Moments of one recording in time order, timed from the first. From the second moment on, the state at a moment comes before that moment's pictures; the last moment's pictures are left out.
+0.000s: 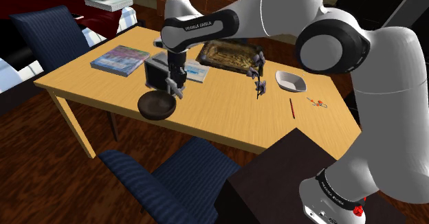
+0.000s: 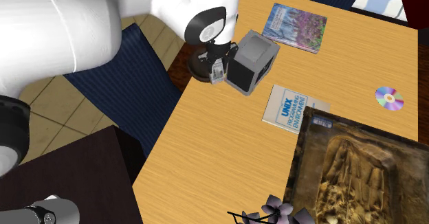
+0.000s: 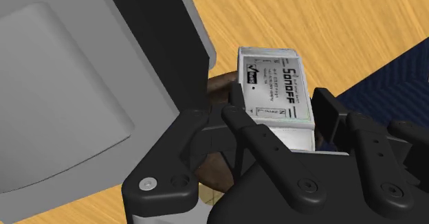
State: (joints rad) arm 0.36 0.73 -0.07 -1.34 0.05 2.04 -1.24
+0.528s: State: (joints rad) arm 0.45 0.88 -0.05 -1.08 0.05 1.94 -1.12
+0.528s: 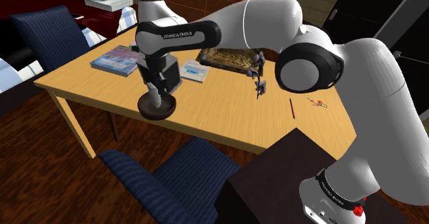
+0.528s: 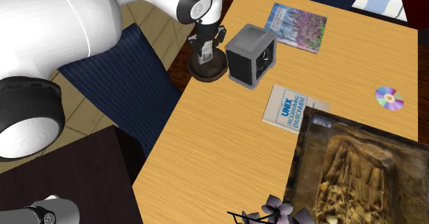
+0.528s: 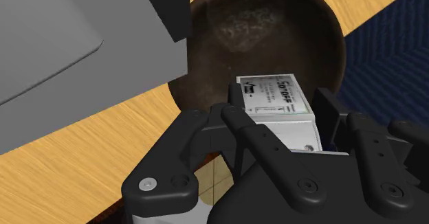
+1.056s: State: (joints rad) arm 0.46 0.93 -0.04 -1.09 0.05 2.01 -1.12
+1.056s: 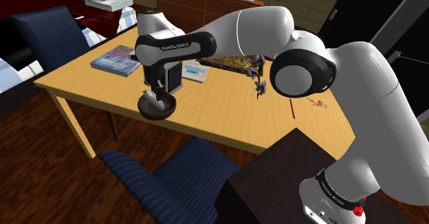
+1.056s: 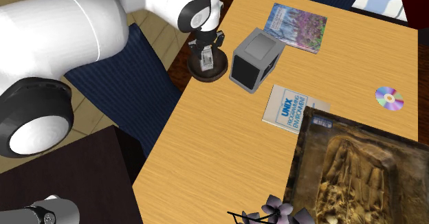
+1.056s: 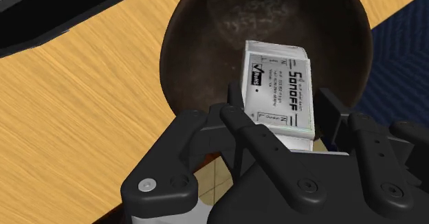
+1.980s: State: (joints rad) arm 0.45 0.97 -0.05 -1.10 0.05 2.04 -1.12
